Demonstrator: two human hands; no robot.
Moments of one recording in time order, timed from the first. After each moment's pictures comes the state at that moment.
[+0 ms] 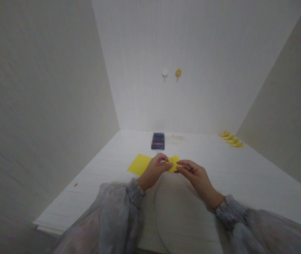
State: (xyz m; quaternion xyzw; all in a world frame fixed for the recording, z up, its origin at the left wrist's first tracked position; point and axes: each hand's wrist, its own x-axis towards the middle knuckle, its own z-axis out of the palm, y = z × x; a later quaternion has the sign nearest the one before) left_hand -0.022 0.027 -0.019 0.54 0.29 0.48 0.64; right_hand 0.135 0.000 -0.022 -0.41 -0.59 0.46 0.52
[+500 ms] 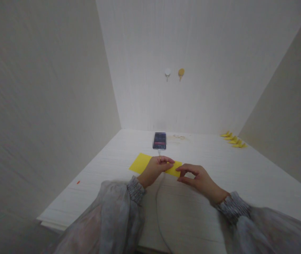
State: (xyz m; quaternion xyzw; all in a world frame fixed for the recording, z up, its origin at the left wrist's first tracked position) left_hand -0.026 0.029 -0.025 0.55 0.33 0.46 0.62; right_hand 0.152 0.004 -0.021 -0.37 -0.77 0.32 0.41
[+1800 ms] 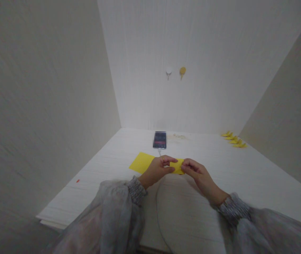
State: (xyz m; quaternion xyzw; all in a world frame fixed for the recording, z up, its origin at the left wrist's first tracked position) left_hand -0.024 0.027 -0.023 0.65 0.32 0.43 0.53; right_hand 0.146 0.007 -0.027 -0.38 -0.64 0.45 0.49
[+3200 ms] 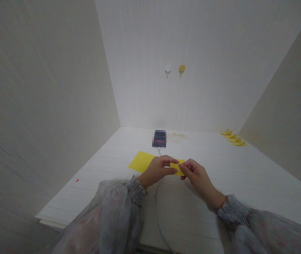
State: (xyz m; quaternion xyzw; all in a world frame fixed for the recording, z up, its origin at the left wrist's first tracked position) left_hand -0.022 0.025 -0.015 0.67 0.31 0.42 0.52; right_hand 0.135 0.000 -0.024 -0.47 -0.60 0.42 0.50
